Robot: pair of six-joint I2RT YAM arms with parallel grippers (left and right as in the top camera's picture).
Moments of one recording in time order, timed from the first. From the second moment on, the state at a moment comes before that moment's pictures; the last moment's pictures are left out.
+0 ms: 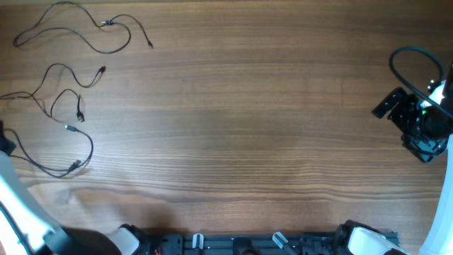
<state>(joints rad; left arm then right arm) 0.83 1.44 1.35 -0.87 -0.30 -1.74 -0.36 1.32 1.48 -1.48 -0.16 0.42</state>
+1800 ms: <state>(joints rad) 0.98 1.91 1.32 -0.46 -0.26 -0.82 -0.36 1.32 1.48 -1.51 -0.18 0.42</state>
